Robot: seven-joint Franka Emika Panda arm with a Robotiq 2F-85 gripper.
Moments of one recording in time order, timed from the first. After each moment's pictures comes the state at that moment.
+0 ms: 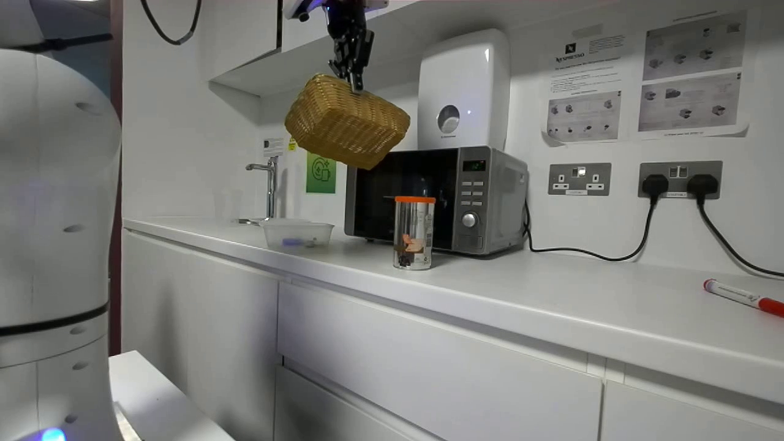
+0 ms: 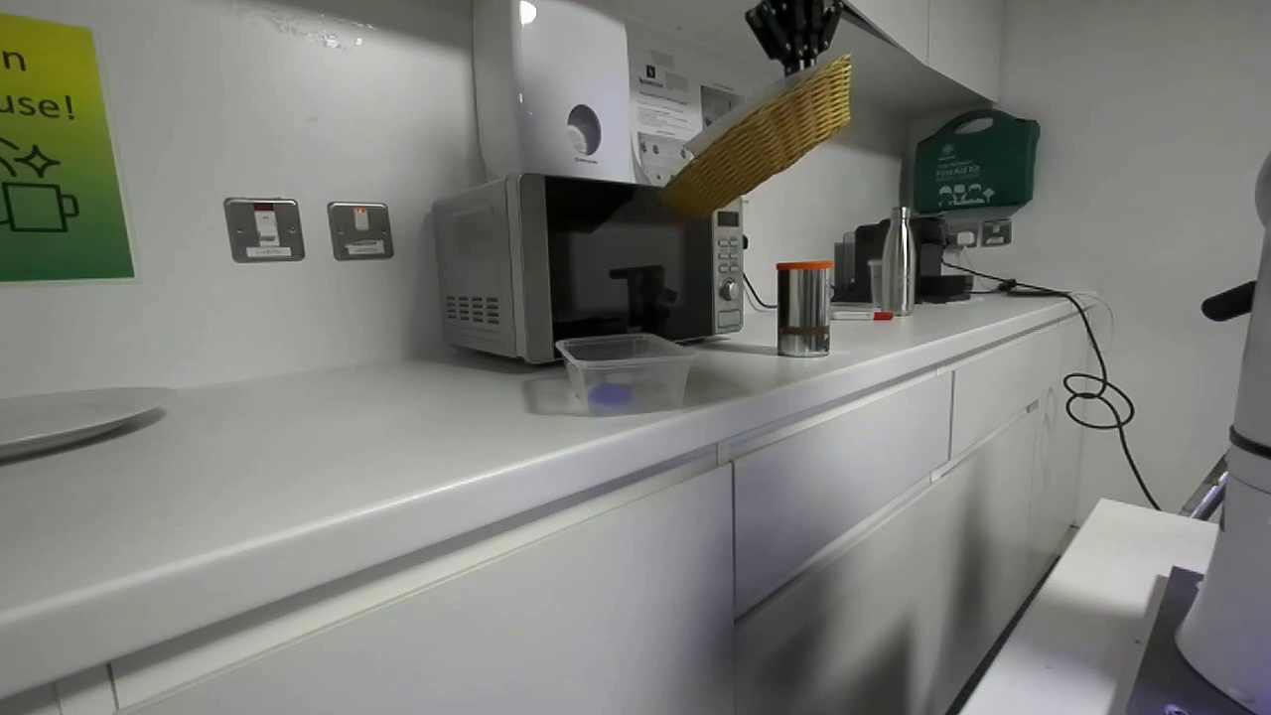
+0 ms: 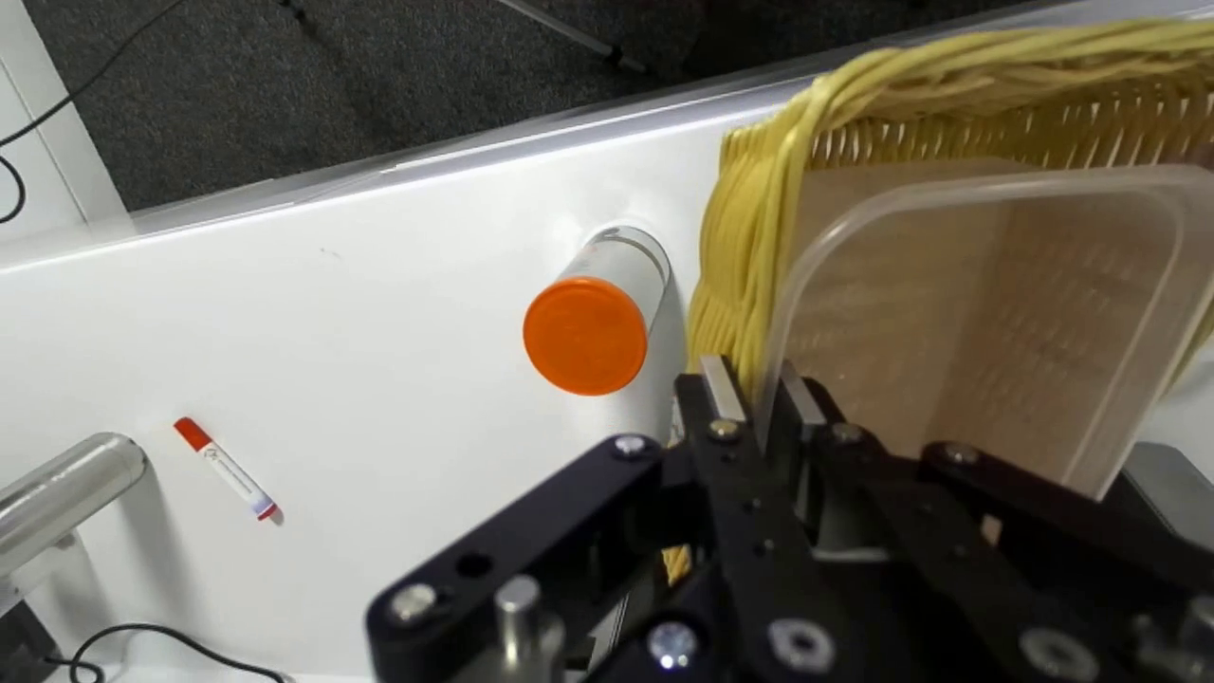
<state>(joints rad) -0.04 -0.46 0.09 -1.95 -0.17 1.53 0.25</state>
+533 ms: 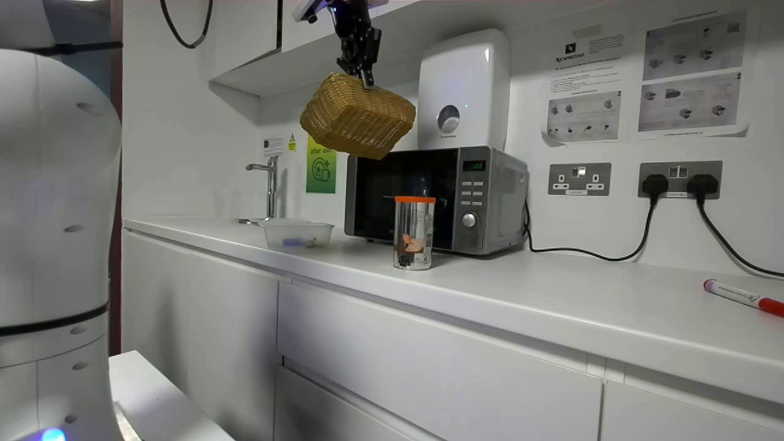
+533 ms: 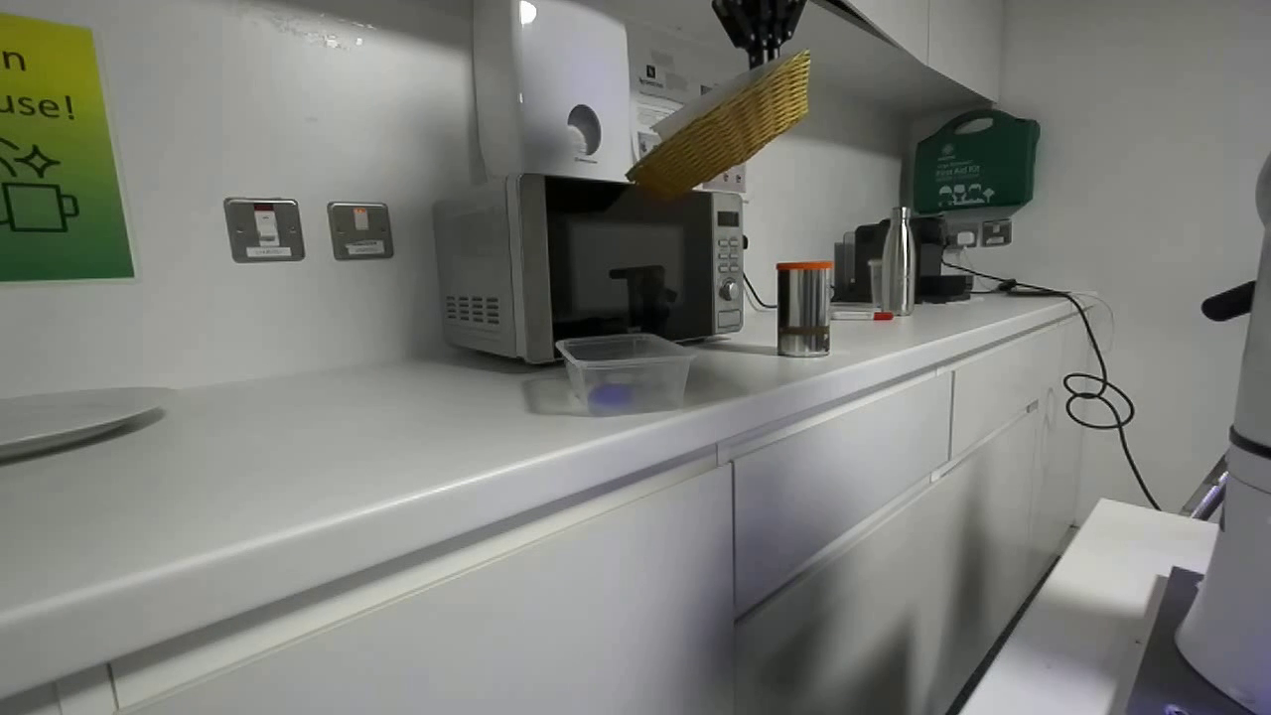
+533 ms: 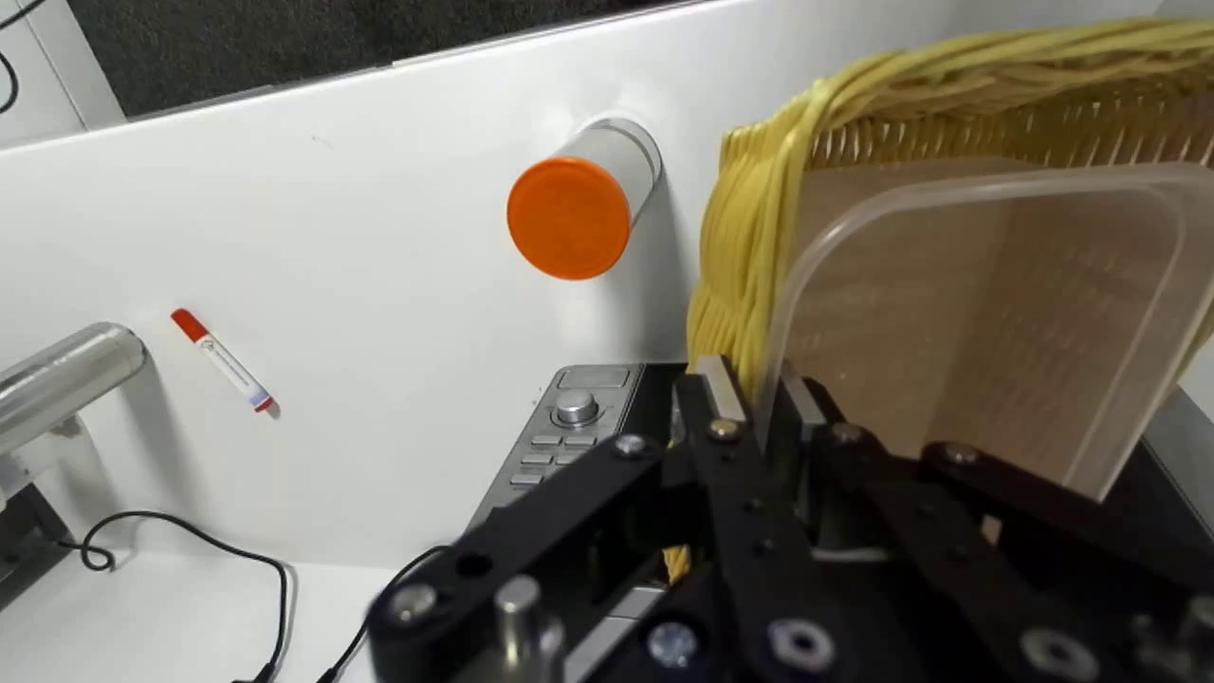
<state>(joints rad) -0.03 -0.38 0.13 -1.86 -0.21 1.59 0.25</state>
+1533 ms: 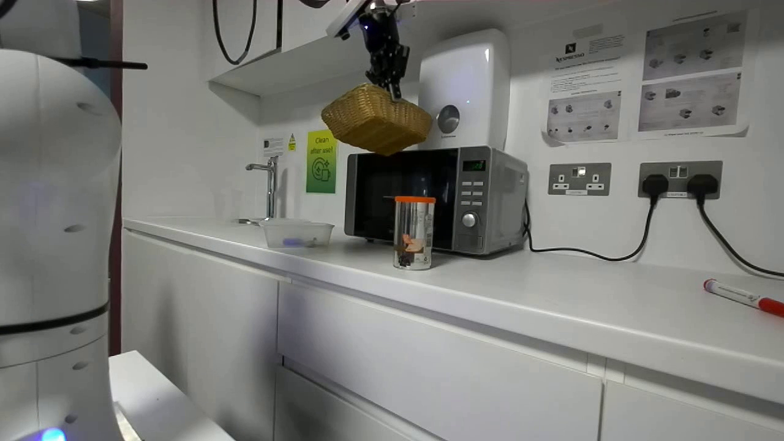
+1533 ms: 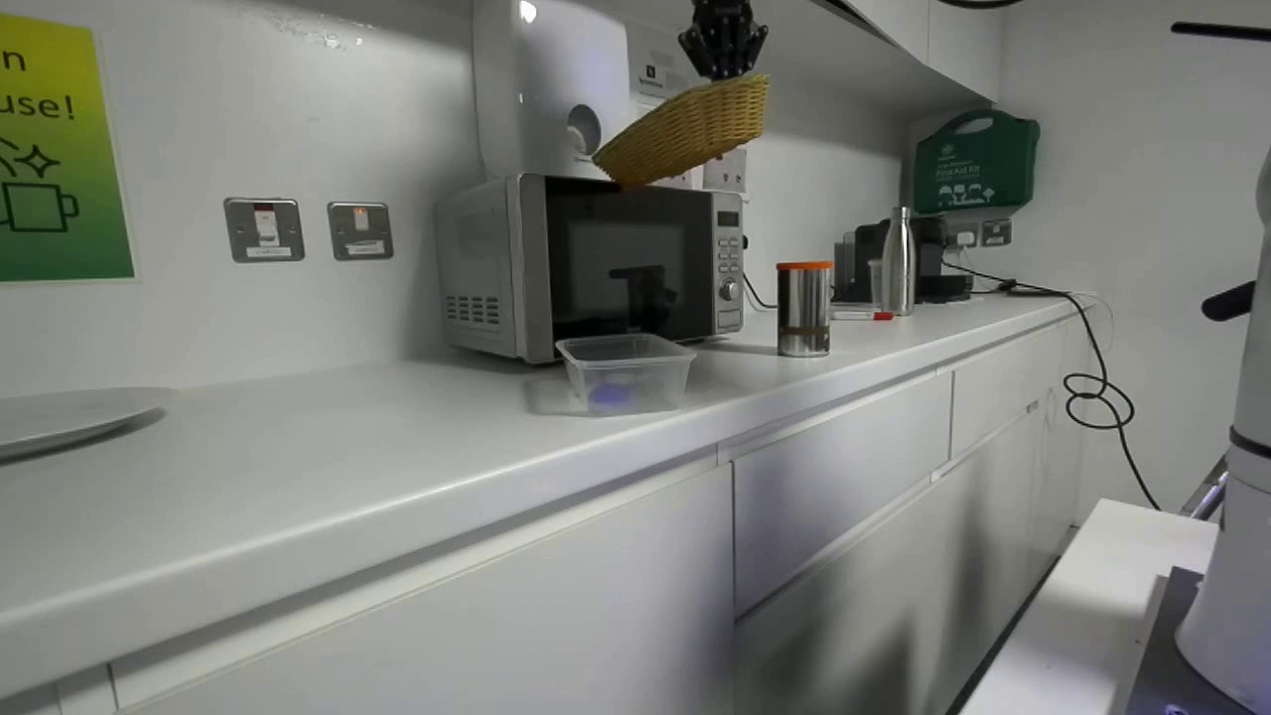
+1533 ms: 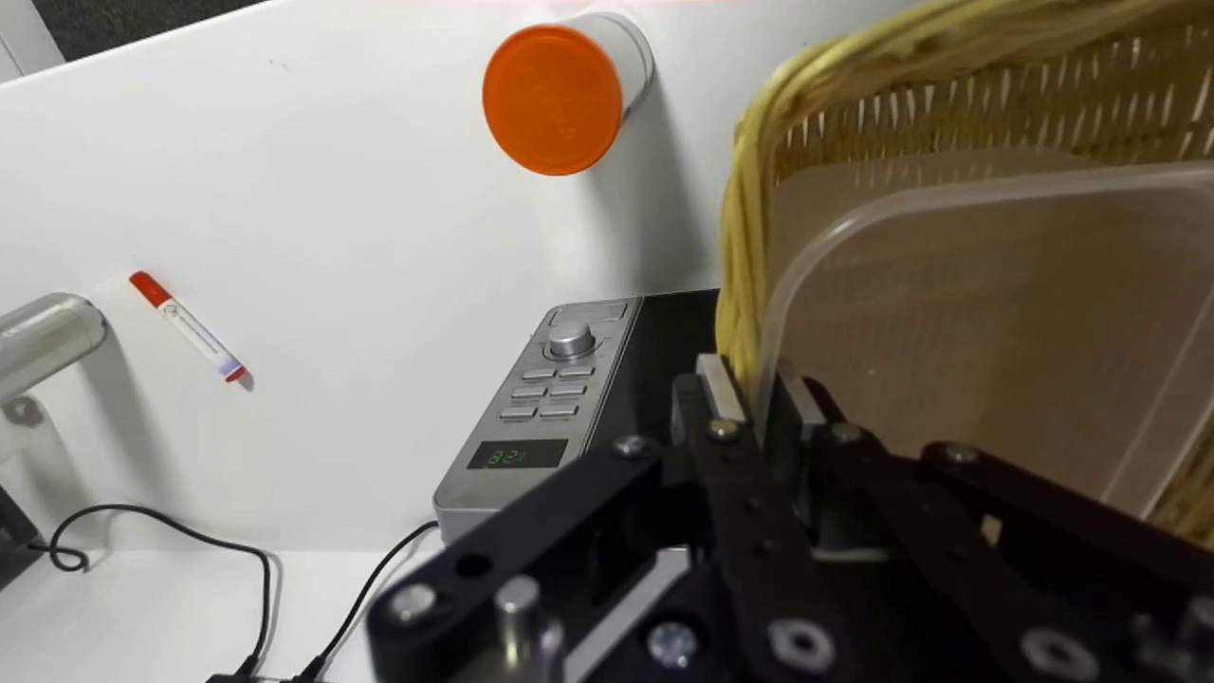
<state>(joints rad) -0.03 -0.18 0.09 -1.69 -0.21 1.63 0.26</state>
